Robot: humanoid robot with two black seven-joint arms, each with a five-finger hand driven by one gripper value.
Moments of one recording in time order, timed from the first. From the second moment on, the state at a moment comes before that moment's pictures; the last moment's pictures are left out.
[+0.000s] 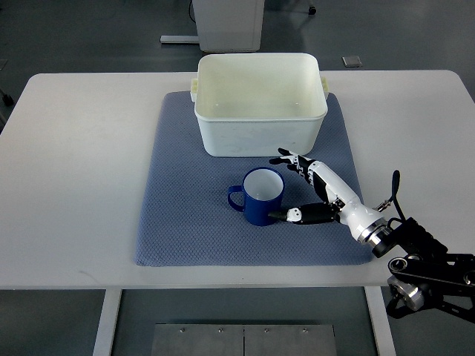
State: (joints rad) left arm 0.00 0.00 -0.10 -0.24 0.04 0.10 -0.12; right arm 0.78 -0.48 -0.02 1.42 -0.49 -0.46 0.61
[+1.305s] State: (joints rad) left arm 0.00 0.00 -0.10 -0.24 0.04 0.10 -0.12; right arm 0.80 -0.40 -0.04 1.33 -0.47 -0.46 0.60
